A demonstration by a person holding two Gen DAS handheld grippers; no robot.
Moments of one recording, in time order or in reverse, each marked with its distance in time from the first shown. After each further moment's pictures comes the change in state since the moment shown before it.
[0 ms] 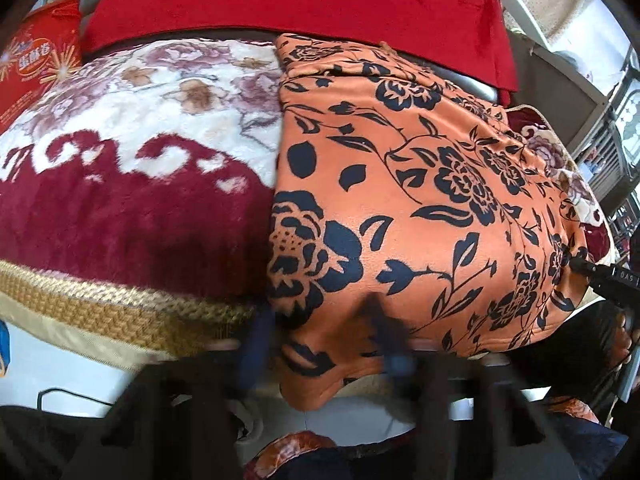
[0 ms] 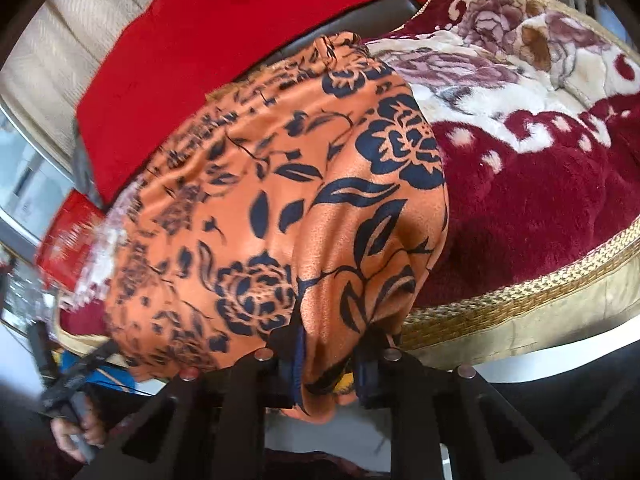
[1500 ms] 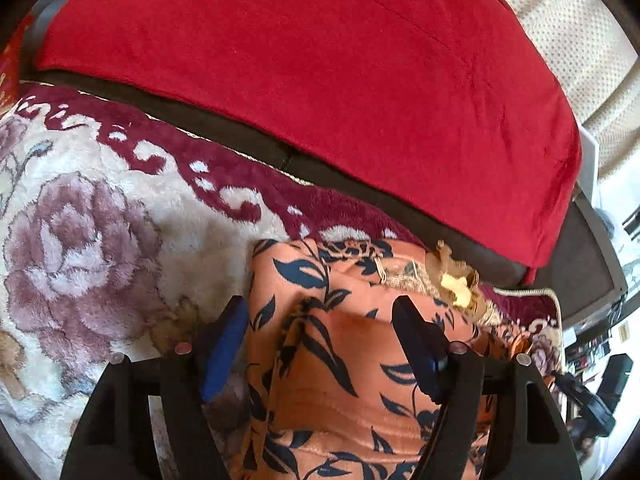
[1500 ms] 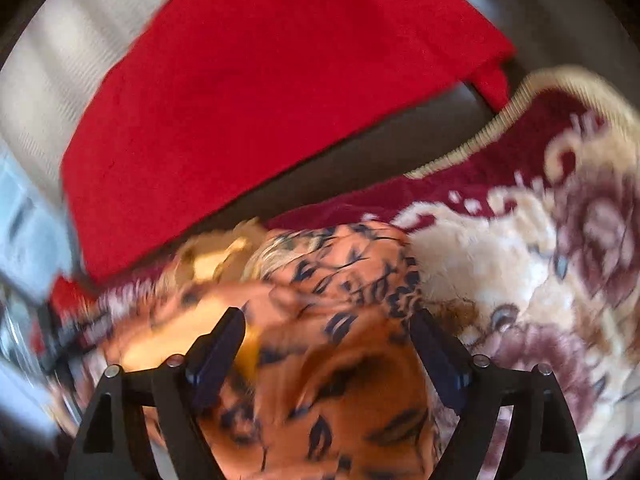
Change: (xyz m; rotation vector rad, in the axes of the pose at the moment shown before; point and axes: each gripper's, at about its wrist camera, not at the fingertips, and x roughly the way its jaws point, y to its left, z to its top) left arm 0.104 0.051 0.288 -0.309 -0.114 -0.124; right arm 0.049 0.057 0.267 -0.214 -0.095 0.002
